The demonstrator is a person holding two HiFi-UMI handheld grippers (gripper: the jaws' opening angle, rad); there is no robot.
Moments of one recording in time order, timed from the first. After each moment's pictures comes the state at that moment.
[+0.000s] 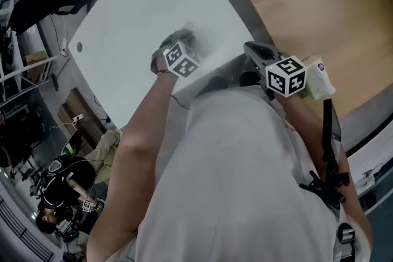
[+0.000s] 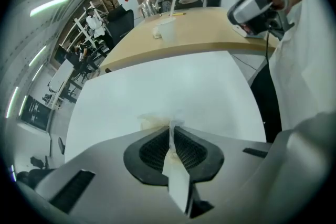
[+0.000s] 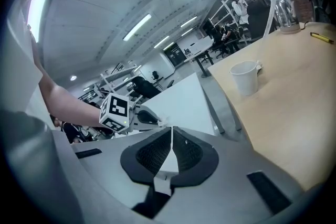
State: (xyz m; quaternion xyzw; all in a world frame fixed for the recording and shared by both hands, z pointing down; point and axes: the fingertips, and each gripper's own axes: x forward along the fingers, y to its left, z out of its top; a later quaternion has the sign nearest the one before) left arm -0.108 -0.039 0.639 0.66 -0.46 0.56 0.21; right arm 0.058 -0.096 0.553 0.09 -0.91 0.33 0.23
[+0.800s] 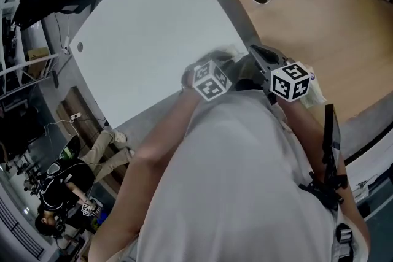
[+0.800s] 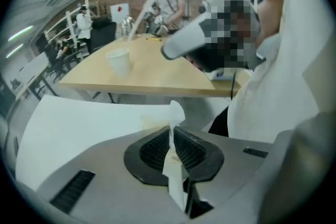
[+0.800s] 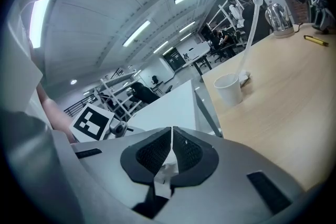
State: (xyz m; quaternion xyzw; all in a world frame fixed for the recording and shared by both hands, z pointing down) left arm 0.006 -0.089 0.634 0.78 -0.38 0.43 0.26; right arm 0.023 -0.160 0.556 0.09 -0.91 0.34 0.21
